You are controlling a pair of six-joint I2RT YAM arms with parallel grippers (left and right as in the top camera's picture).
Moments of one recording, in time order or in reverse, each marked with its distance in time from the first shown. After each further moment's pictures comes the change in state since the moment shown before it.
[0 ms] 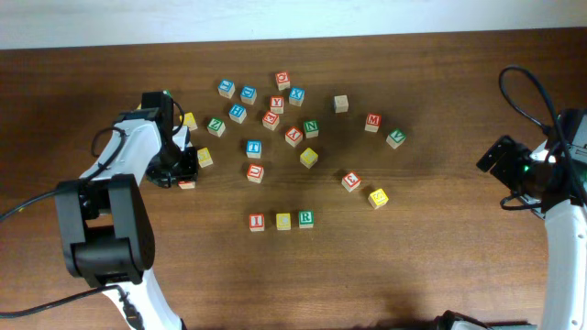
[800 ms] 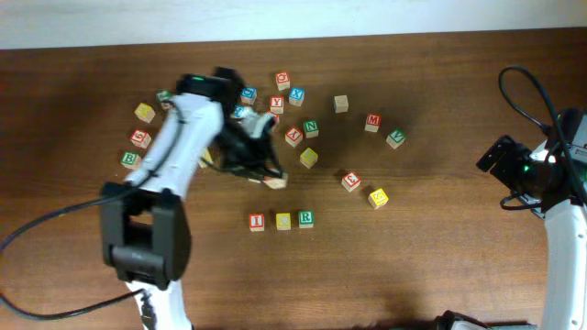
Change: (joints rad) left arm -0.340 0.008 0.325 -0.445 0.569 -0.017; right arm 0.000 0.001 0.000 0.000 0.000 0.000
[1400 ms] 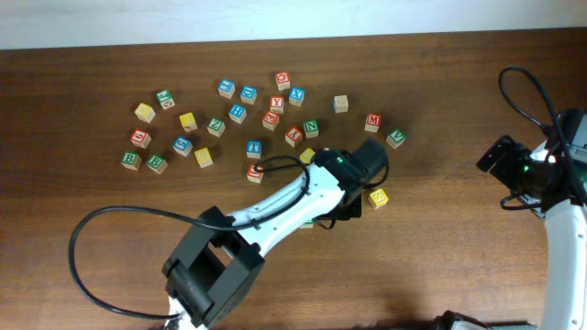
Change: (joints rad) left arm -0.591 0.001 -0.163 0.397 -0.649 -0.770; right arm 0.000 0.000 0.000 0.000 0.000 0.000
